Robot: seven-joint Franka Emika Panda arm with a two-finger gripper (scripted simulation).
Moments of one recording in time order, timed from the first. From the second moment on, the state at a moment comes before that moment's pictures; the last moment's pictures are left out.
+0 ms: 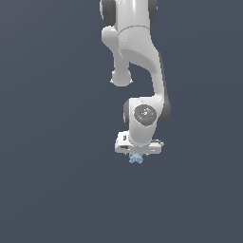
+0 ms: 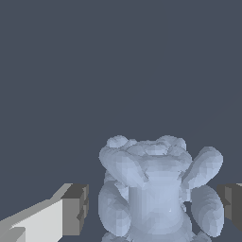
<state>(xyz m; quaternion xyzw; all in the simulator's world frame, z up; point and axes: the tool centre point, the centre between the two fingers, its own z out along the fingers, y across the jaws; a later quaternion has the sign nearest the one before) 0.055 0.071 0.046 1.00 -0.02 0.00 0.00</state>
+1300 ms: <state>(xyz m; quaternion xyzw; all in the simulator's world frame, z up) 0.070 0.083 0.078 1.00 0.02 0.01 -0.01</state>
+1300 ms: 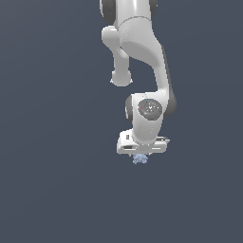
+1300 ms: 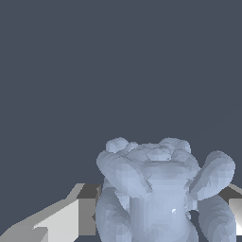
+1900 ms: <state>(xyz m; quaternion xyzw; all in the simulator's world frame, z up) 0.105 0.132 0.227 0.98 0.16 0.07 -0.03</state>
